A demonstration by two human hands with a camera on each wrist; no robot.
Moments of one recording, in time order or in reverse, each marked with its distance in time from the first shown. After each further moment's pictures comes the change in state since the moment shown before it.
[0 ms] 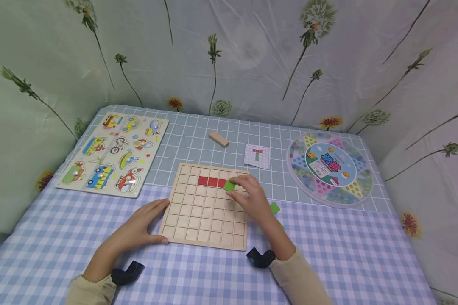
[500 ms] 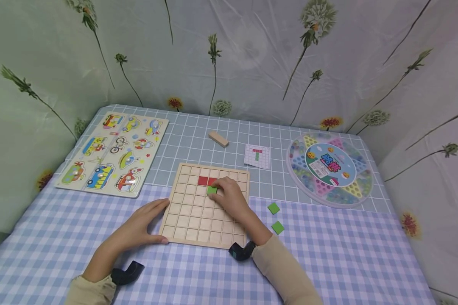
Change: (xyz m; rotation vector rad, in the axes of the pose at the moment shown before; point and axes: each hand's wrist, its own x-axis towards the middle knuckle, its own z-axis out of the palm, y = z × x) left_hand 0.000 -0.001 0.000 0.007 0.000 0.012; right_hand 0.020 0.009 0.058 -0.025 -0.208 0.240
